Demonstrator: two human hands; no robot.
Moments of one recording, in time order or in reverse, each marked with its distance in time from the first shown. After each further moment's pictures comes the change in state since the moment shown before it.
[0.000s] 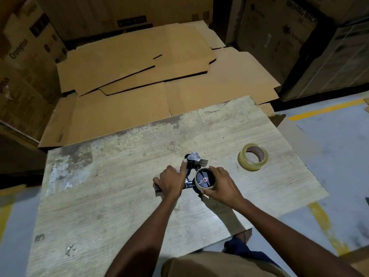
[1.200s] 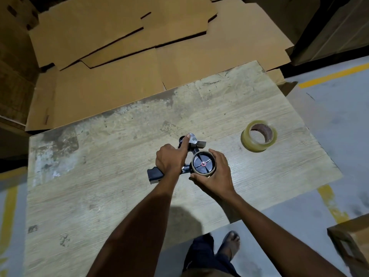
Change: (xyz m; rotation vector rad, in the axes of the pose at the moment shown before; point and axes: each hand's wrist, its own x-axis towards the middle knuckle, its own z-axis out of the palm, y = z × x) left_hand 0.020 0.034 0.011 -0.083 0.026 -0.145; right_hand 0.001 0.003 0.046 0.364 0.270 0.129
